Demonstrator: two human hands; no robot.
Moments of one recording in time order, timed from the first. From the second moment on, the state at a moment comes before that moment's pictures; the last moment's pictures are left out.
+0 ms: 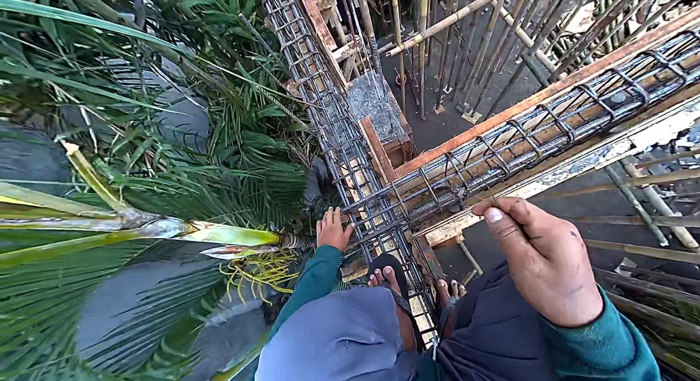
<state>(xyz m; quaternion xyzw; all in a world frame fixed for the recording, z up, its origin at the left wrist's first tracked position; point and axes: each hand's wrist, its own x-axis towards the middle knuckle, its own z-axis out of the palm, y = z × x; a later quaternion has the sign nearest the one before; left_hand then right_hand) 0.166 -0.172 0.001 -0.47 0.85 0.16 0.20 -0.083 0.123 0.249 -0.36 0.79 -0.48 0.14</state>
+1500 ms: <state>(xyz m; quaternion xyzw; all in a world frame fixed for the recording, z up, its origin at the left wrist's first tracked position) -0.078 -0.215 0.063 -0.12 0.82 0.49 0.29 -0.187 -0.041 0.076 -0.28 0.79 -0.27 0.48</state>
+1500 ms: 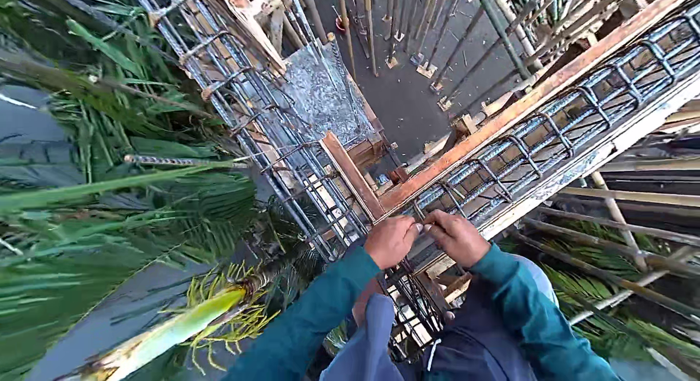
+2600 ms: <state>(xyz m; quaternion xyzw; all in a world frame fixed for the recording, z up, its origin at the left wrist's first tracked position) -0.142 -0.292 0.030 -0.22 0.61 0.70 0.31 -0.224 -0.103 0.065 -0.45 0.86 -0.05 0.24</state>
